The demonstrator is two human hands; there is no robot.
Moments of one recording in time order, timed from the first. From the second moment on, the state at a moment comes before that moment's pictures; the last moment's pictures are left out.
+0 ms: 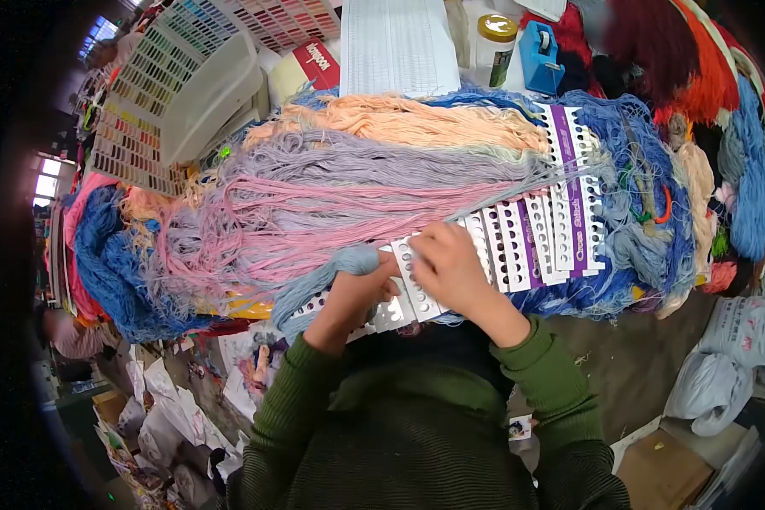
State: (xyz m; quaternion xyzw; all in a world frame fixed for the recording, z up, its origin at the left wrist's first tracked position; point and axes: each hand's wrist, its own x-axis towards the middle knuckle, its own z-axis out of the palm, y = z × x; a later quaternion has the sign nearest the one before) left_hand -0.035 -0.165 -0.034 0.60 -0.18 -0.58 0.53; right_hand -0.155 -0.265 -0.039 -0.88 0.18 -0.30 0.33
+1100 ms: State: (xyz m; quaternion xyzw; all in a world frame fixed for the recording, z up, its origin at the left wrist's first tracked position) left_hand -0.018 -0.148 -0.003 0.69 -0.14 -0.54 0.46; right_hand -0.159 -0.254 -0.049 -0.83 0.26 -0.31 0.39
